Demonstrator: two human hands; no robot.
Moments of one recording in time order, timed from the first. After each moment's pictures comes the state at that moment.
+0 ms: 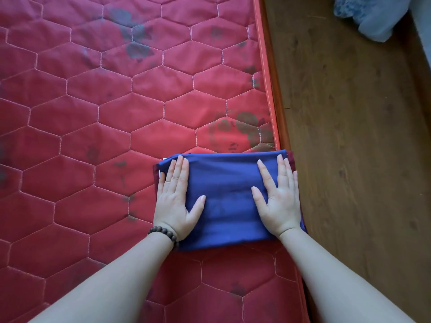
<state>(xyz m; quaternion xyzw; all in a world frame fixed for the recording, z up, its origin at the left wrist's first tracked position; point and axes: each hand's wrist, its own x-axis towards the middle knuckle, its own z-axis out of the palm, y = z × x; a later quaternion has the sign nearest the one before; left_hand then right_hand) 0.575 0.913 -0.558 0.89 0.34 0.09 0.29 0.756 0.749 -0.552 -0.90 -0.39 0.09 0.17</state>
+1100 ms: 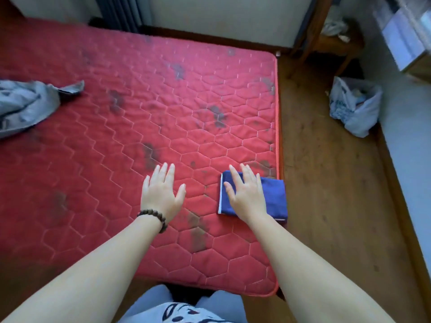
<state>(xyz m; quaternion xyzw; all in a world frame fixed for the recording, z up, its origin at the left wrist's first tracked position) 0.356 0.908 -0.176 0.84 0.52 0.01 0.14 0.555 0.798 -0.189 -0.84 -0.51 0.14 0.14</state>
